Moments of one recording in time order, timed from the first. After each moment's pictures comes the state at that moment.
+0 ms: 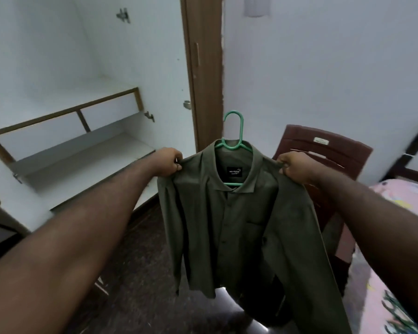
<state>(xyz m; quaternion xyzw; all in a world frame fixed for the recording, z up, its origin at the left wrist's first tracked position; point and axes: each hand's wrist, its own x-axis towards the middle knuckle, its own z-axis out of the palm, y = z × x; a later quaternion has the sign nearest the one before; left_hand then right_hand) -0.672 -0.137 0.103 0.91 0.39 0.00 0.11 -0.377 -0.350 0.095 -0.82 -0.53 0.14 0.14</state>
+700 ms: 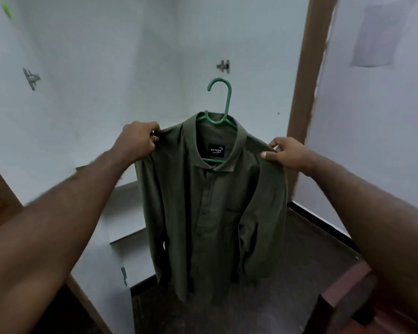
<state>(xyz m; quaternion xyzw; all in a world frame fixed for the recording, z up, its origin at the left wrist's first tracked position) -0.872 0.146 0.233 0.79 0.54 0.28 -0.10 -0.491 0.063 0.194 -0.67 -0.64 0.17 0.33</state>
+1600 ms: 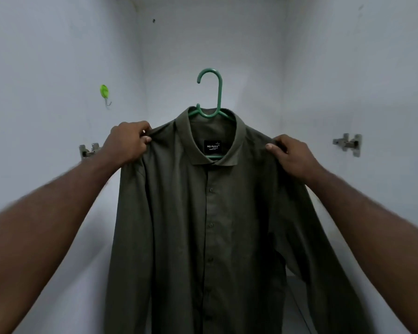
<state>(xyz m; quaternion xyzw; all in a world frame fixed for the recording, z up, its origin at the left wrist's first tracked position) -0.959 0.413 0.385 0.58 0.68 0.33 -0.30 -0.594 0.561 0.331 -0.40 -0.77 0.05 0.49</state>
